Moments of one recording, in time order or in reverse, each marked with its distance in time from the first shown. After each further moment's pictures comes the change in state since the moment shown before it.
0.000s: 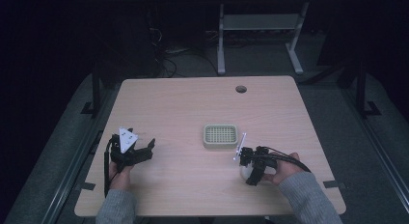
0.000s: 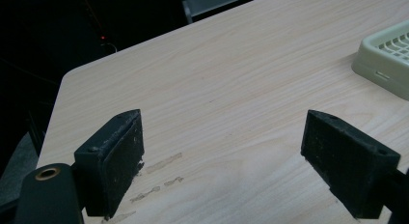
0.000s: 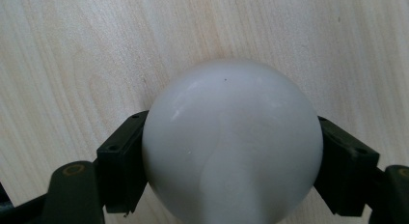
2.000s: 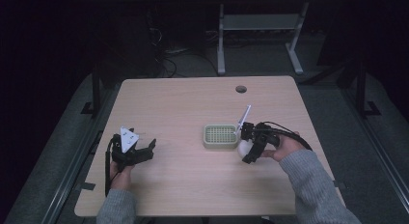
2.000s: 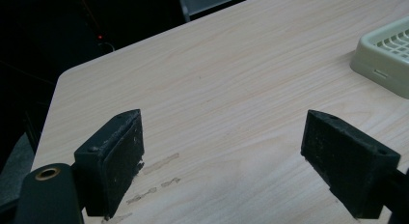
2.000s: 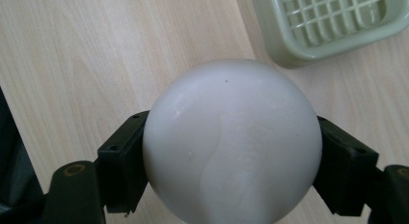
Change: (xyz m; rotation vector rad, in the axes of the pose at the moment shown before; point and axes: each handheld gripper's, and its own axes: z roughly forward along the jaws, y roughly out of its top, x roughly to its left) left arm -0.001 0.000 0.003 0.007 -0.008 0.002; right arm -0.039 0.019 -0.059 -0.122 0.026 0.021
